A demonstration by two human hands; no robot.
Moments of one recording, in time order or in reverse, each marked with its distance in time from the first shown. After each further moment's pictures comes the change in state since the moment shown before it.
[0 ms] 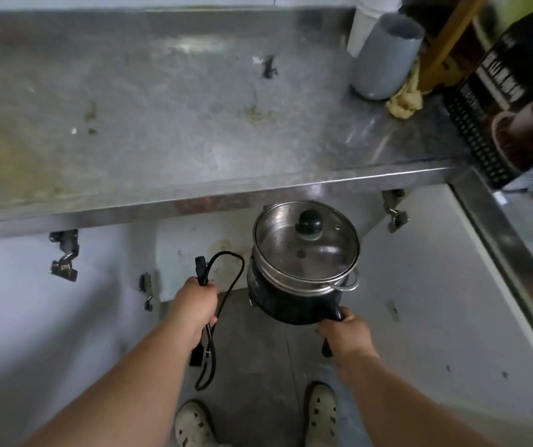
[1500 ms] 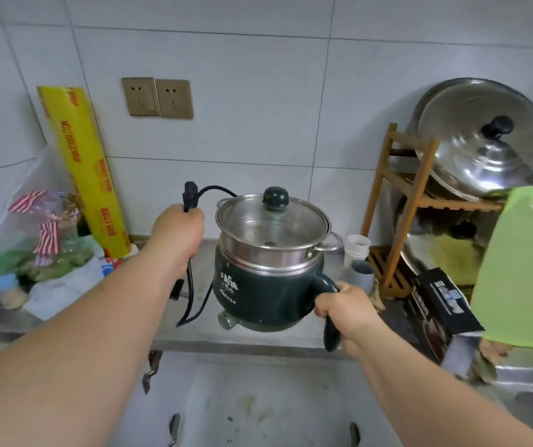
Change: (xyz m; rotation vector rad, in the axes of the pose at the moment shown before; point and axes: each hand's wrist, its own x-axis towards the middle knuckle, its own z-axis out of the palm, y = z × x) left_hand -0.258 0.261 -0.200 -0.341 0.524 0.653; right_hand -0.208 -0.260 -0.102 -0.013 -0.289 -0.635
